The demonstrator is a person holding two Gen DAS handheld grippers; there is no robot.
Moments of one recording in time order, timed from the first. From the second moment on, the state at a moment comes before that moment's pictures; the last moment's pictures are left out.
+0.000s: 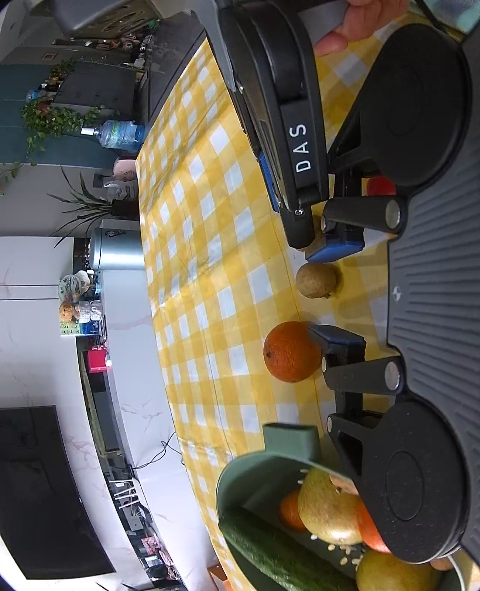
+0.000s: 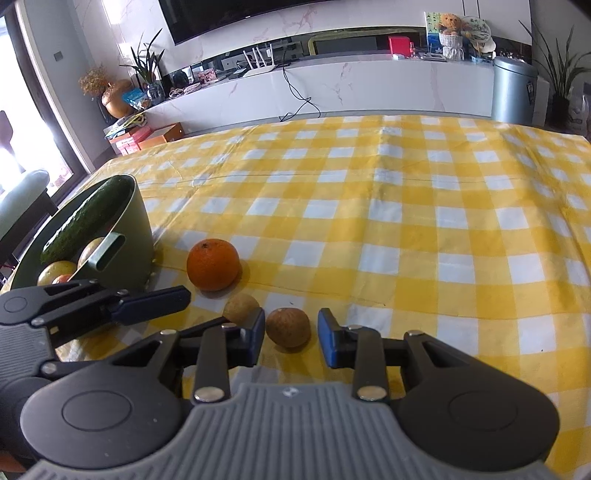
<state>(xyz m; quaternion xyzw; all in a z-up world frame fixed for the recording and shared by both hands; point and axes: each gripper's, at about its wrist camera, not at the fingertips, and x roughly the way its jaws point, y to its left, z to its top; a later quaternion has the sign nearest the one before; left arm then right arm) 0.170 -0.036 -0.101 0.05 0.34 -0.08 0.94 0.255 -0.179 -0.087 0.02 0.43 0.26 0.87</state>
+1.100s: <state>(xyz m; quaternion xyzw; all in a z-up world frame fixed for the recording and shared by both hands) 0.170 -0.035 -0.098 0.04 0.32 -0.09 0.94 0.258 -0.191 -0.091 0.06 0.43 0.24 0.87</state>
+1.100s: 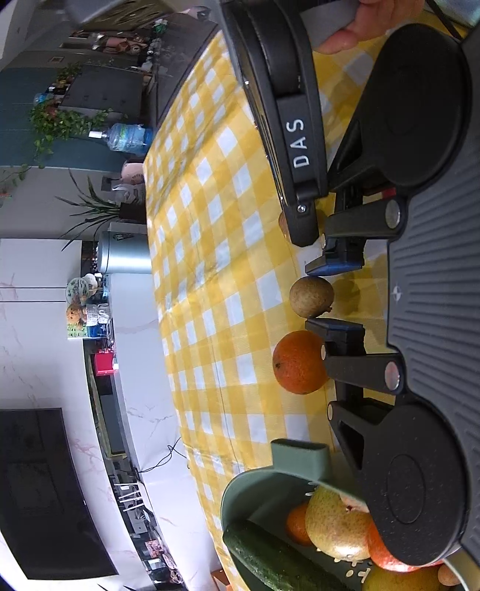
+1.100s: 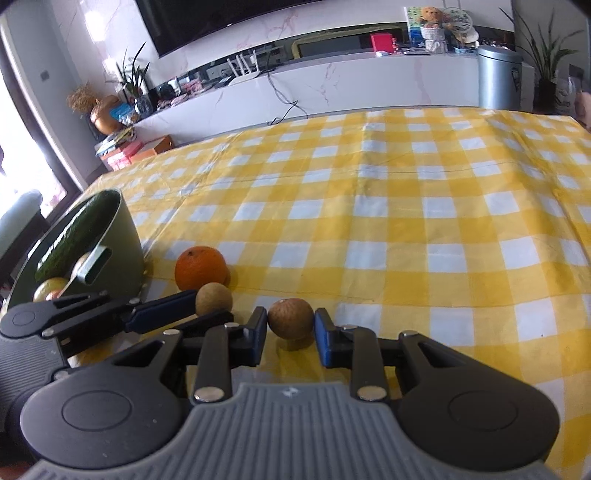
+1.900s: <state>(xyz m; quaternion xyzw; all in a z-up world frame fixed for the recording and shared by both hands) 0.131 0.010 -0.009 -0.03 0.36 -0.04 0.93 0.202 -0.172 -0.044 0.01 0.31 0.33 0.89</state>
